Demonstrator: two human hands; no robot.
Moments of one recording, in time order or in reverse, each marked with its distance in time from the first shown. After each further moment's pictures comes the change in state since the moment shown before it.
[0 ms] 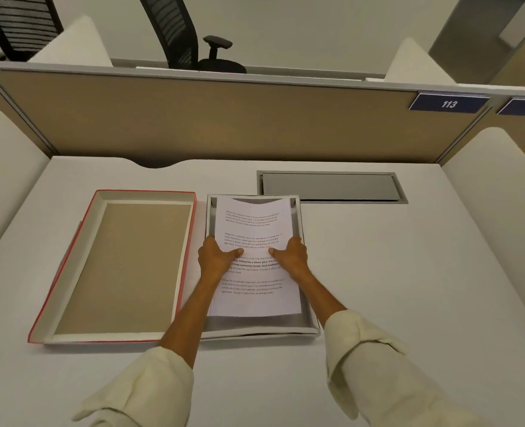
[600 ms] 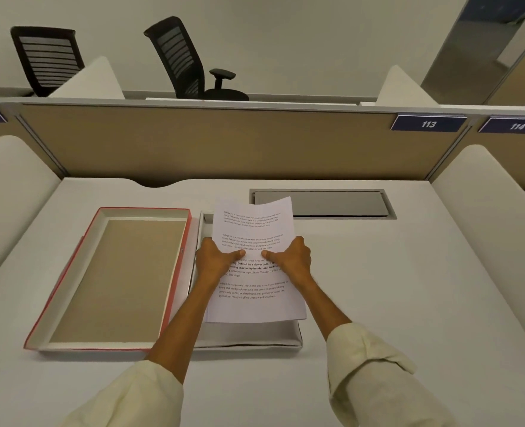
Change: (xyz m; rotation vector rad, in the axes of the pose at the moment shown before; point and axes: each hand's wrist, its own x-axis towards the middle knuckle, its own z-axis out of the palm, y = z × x) left_hand -0.037 0.053 0.002 -0.030 0.059 0.078; right_hand -0.013 -0.008 -0.058 0.067 0.074 -0.080
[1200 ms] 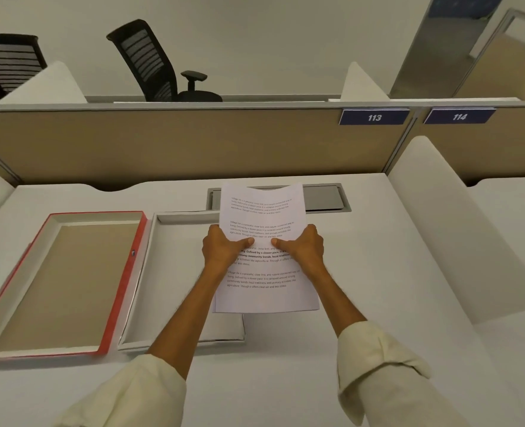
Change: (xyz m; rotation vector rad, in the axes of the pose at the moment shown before) left_hand -0.060 0.091 0.106 0.023 -0.035 0.097; right_hand 0.020 0.060 -0.142 0.021 0.098 0.010
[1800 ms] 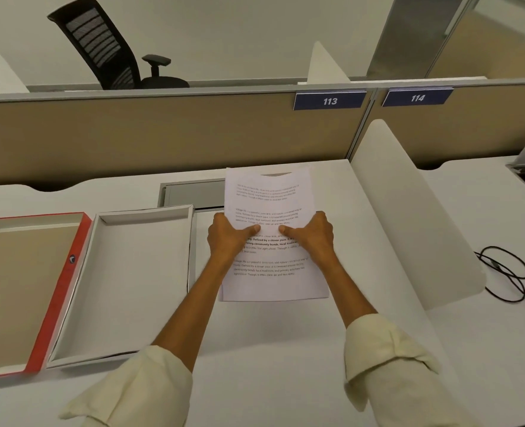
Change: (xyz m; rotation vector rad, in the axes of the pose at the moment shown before) left_hand -0.013 0.067 0.122 -0.003 -0.047 0.017; right_hand 0.058 0.069 -0.109 -0.001 0.086 0.034
